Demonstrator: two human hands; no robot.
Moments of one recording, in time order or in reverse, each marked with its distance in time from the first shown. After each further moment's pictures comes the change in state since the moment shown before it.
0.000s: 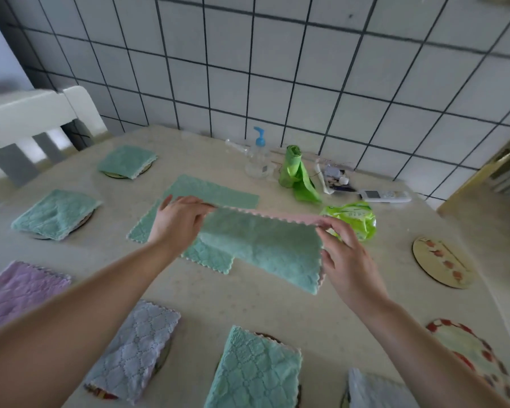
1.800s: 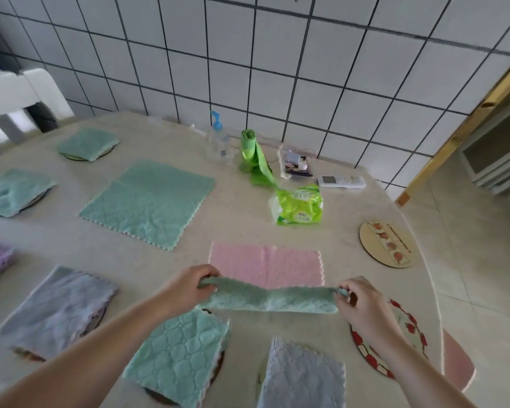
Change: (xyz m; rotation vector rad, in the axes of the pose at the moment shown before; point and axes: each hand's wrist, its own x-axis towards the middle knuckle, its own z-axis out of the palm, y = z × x) left_hand -0.109 0.144 0.092 -0.445 -0.595 -0.245; right_hand -0.133 0.165 -0.047 0.193 -0.241 0.422
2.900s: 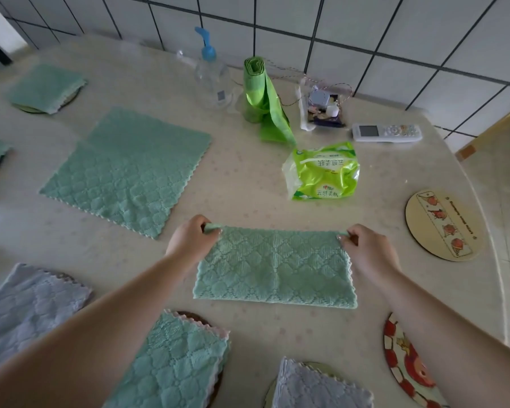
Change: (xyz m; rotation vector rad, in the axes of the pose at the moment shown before) left_hand 0.132 -0.023 0.008 0.068 0.215 -0.444; right_hand 0.156 0.035 0.064 -0.174 -0.125 0.273
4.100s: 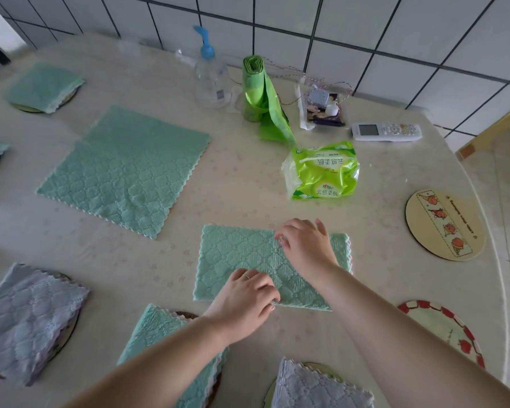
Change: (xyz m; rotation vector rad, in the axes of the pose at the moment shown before) left_hand -0.084 0.005 0.071 0.379 -0.079 0.923; right_hand -0.018 -0.080 0.044 -0.137 -0.083 -0.520
